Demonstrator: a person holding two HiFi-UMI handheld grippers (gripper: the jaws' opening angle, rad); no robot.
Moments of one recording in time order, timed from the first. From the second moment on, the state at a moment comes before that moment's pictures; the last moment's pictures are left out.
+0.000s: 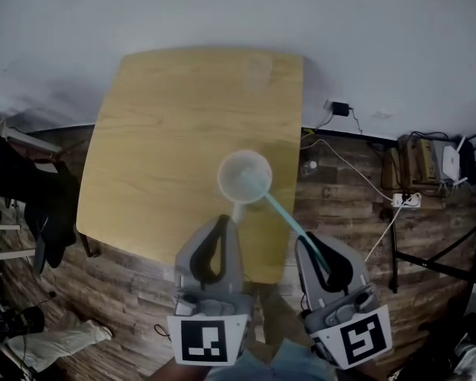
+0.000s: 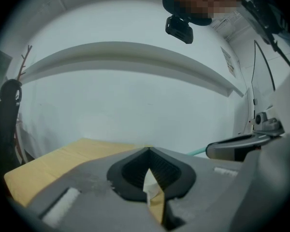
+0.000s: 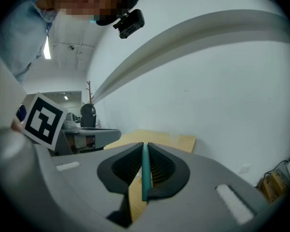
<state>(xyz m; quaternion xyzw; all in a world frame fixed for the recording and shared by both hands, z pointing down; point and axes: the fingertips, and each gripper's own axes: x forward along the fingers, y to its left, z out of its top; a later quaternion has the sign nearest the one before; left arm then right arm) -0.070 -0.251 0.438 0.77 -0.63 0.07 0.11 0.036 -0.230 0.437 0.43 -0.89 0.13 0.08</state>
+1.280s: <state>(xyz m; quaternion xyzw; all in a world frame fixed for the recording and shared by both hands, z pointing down) -0.097 -0.251 0.415 0.77 -0.62 0.05 0.10 0.010 -0.245 0.425 0.44 -0.89 0.09 0.09</state>
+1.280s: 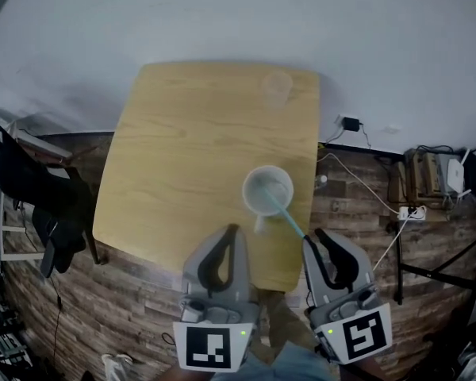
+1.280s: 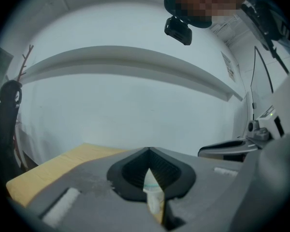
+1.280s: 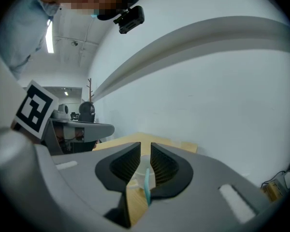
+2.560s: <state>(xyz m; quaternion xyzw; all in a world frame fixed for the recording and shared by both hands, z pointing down) -0.051 -0.253 0.217 0.81 -0.57 -0.07 -0.07 0.005 -0.254 0.209 0.46 -0.88 -0.10 -0.04</state>
